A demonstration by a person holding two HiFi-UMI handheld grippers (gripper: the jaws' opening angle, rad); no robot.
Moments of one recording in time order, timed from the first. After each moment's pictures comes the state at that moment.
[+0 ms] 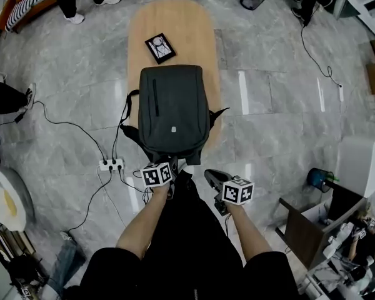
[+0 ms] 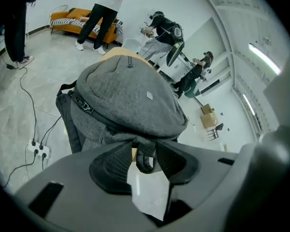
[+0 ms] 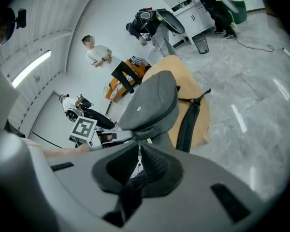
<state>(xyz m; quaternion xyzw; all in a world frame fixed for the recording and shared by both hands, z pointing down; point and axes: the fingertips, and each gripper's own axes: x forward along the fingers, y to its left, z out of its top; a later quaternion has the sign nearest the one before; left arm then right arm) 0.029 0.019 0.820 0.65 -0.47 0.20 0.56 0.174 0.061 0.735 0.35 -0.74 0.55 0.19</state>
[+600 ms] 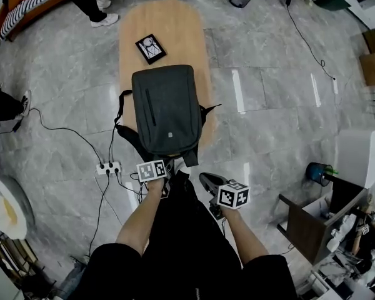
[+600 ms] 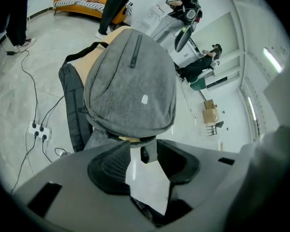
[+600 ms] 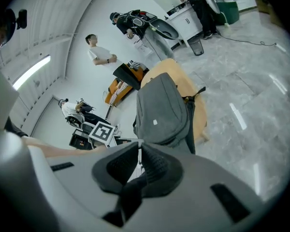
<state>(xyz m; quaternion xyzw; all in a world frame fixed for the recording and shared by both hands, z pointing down) 0.038 0.055 0.868 0.60 -0.43 0.24 0.63 0.176 0.084 0.725 0.36 -0.73 0.56 0.16</state>
